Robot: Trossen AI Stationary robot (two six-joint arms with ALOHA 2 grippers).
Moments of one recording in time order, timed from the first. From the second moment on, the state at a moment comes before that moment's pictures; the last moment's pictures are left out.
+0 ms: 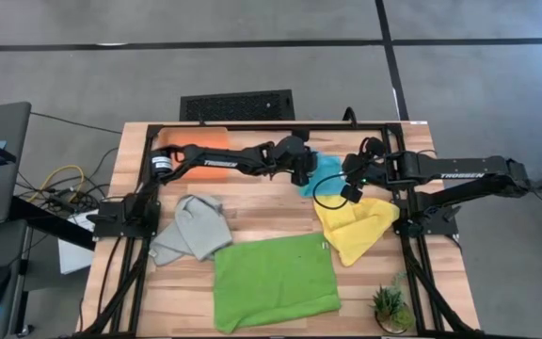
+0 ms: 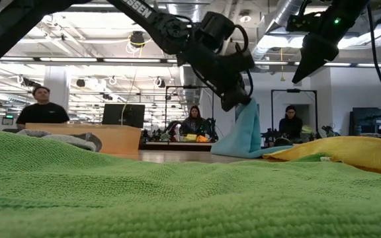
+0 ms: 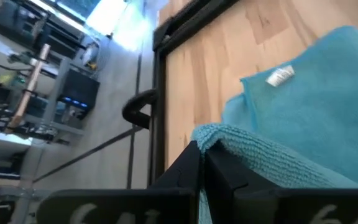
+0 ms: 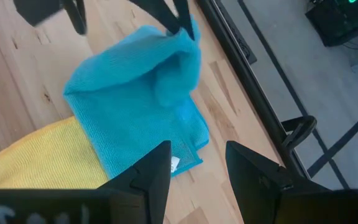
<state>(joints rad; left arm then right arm) 0.23 2.16 1.63 0.08 -0.26 0.77 -0.06 1.03 0.86 -0.87 0.55 0.10</state>
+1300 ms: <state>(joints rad) 0.20 2.21 1.63 0.11 -0.11 0.71 -0.06 1.03 0.86 -0.89 0.55 0.11</state>
